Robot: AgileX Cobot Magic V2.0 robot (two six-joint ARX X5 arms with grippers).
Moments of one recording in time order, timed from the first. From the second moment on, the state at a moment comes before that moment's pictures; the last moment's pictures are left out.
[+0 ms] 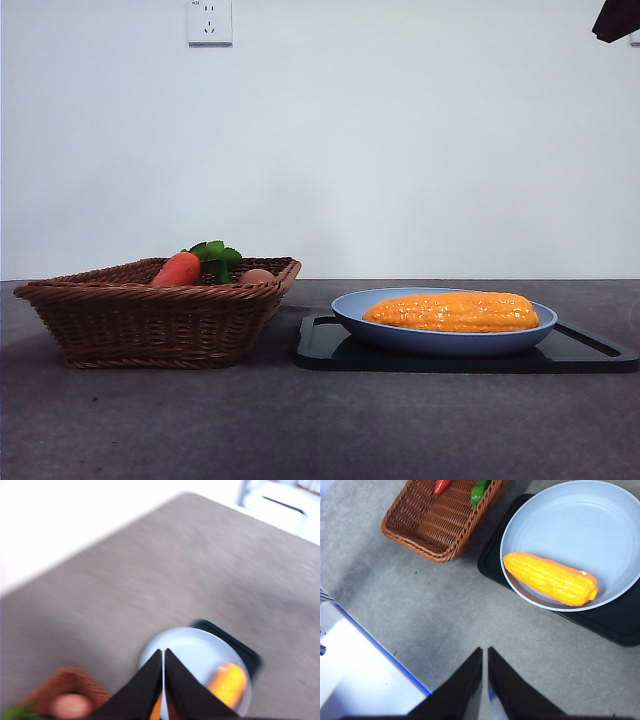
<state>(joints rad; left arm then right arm) -0.53 1.47 1.65 -0.60 0.28 0.14 0.19 0.97 1.07 -1.02 -0.57 -0.05</state>
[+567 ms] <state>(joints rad) -0.01 0.85 1.11 -0.34 0.28 0.18 0.19 0.97 1.07 -0.96 -0.57 -0.05</state>
